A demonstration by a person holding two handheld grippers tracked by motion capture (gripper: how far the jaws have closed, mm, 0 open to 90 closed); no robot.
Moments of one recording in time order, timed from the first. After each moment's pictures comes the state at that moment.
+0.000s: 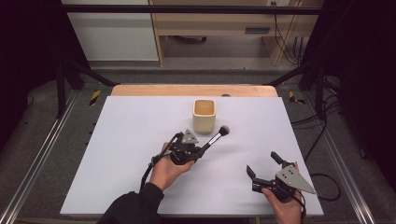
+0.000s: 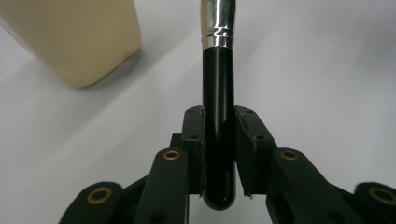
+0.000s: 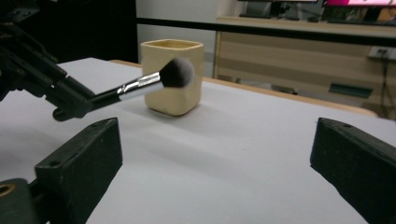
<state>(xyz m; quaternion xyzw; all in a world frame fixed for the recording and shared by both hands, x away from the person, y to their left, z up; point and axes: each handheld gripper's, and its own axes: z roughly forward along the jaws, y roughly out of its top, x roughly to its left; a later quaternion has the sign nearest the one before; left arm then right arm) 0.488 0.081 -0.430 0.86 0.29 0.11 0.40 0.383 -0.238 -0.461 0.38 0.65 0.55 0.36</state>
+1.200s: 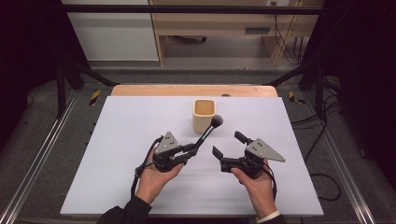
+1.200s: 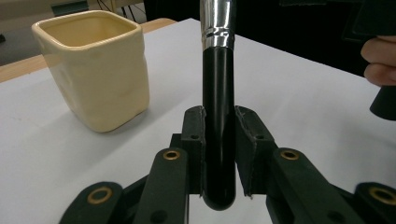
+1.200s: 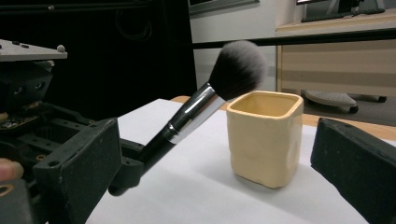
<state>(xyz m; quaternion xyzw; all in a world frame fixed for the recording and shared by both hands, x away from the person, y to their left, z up) 0.457 0.114 -0.413 0.79 0.27 0.14 0.53 0.430 -0.152 -0.408 0.36 0.64 0.64 0.25</state>
